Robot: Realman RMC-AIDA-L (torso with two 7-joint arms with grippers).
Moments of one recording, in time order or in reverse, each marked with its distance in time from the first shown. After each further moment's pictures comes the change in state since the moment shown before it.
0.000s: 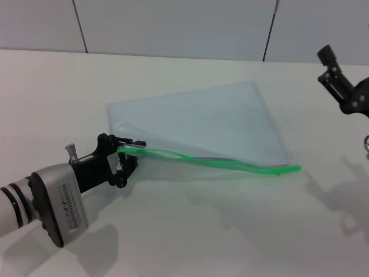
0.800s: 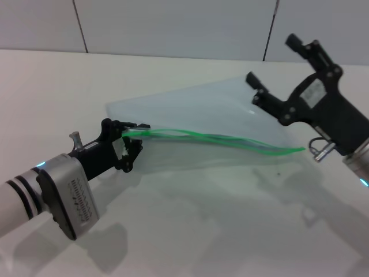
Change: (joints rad) left arm 0.008 -0.004 0.000 0.067 -0.097 -0.011 0.126; right arm 0.125 0.000 -0.184 -0.017 0.000 0.175 -0.003
